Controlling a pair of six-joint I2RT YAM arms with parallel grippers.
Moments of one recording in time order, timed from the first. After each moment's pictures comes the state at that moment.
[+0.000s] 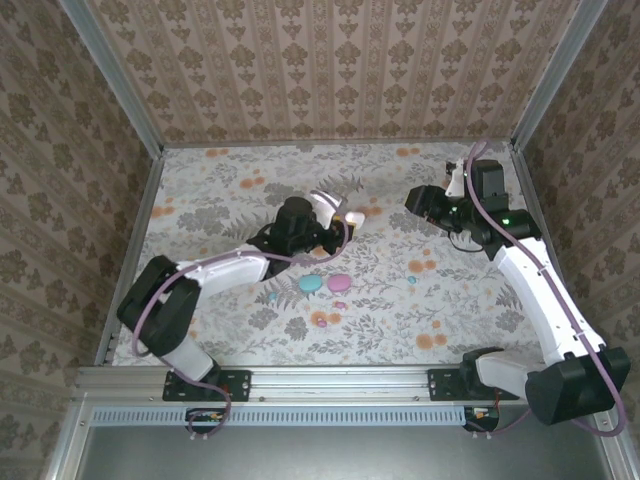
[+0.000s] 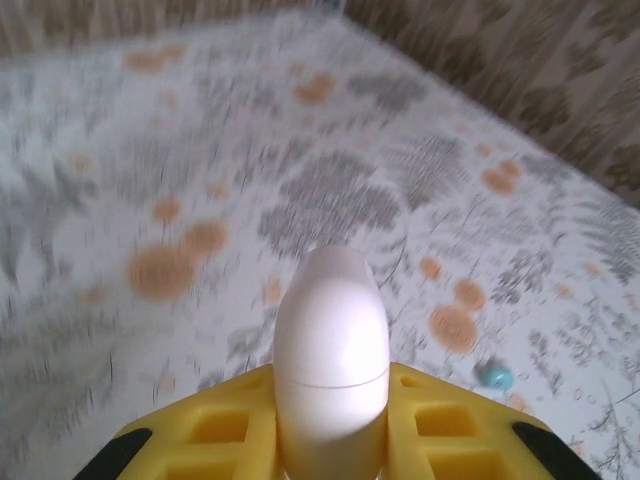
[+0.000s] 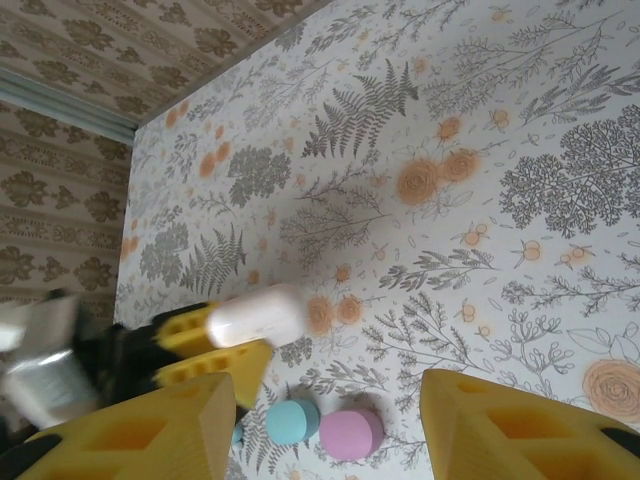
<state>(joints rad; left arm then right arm) -0.76 1.63 0.93 0.27 0.27 -0.20 0.15 1.18 1.15 -0.65 -0.35 0.61</state>
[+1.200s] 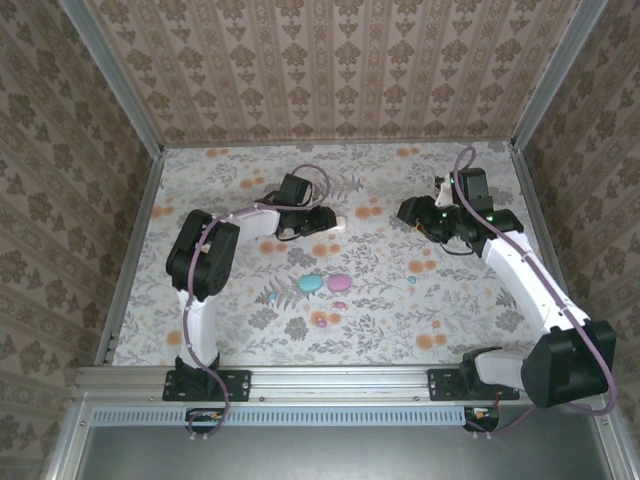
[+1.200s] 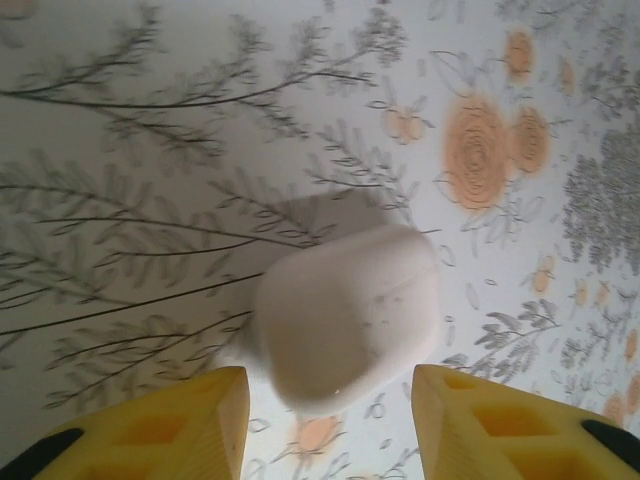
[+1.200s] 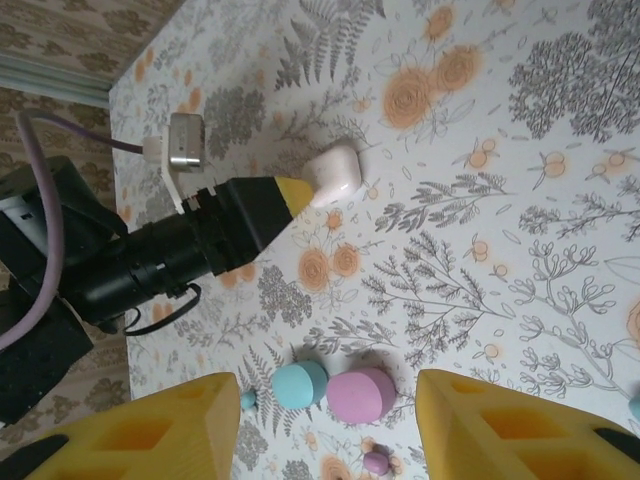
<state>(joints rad) -0.53 2.05 1.32 -0.18 0.38 -0.62 0.15 1.27 1.06 -0.61 -0.44 0.70</state>
